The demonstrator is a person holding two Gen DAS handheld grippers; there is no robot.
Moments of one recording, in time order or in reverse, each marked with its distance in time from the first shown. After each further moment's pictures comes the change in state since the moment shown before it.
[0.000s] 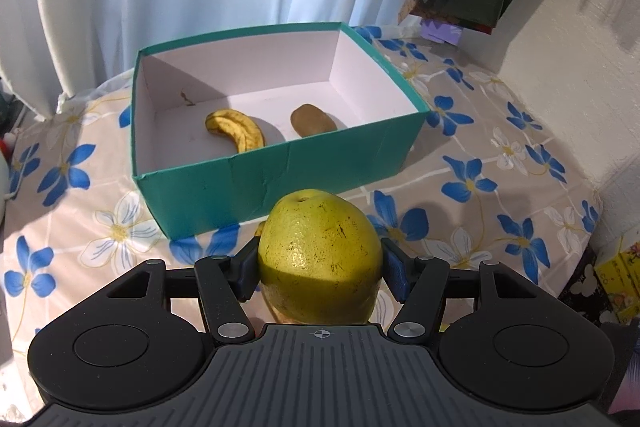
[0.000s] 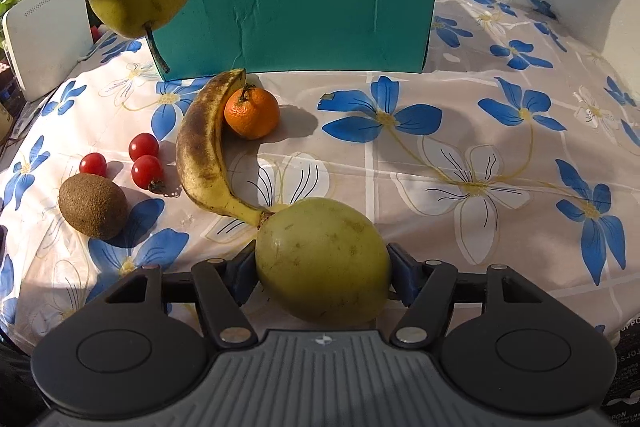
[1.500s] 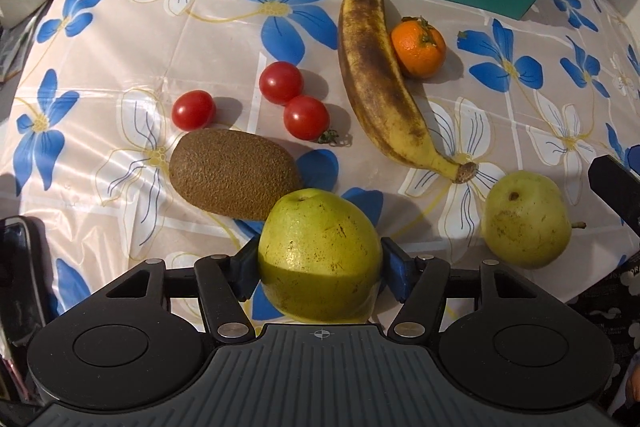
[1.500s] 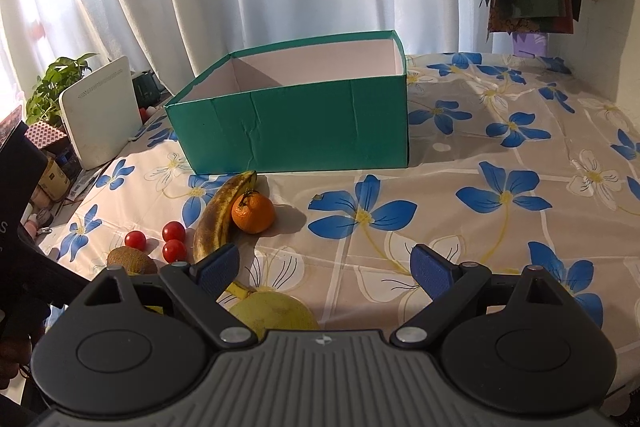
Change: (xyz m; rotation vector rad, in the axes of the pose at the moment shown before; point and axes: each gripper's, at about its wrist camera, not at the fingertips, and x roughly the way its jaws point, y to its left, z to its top) left arm 0.046 0.004 -0.112 -0.333 0.358 0.222; right arm -0.045 -0.072 0.016 -0.025 -0.215 0.202
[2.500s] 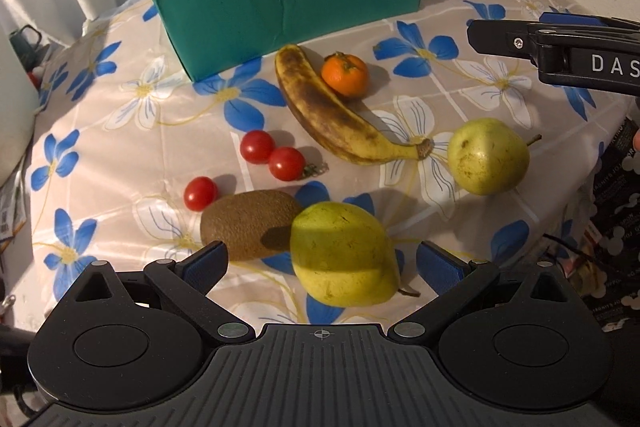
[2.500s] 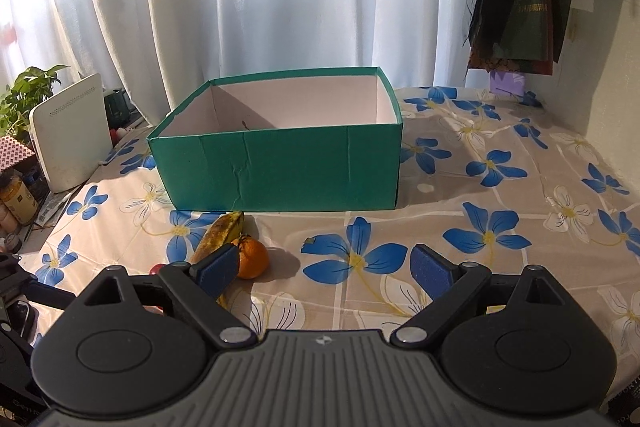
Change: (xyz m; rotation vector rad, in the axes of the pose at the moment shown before) left arm -0.041 -0.002 -0.025 0.422 -0.179 -0.023; right arm 0.003 0.037 0.023 -0.006 -0.059 -0.140
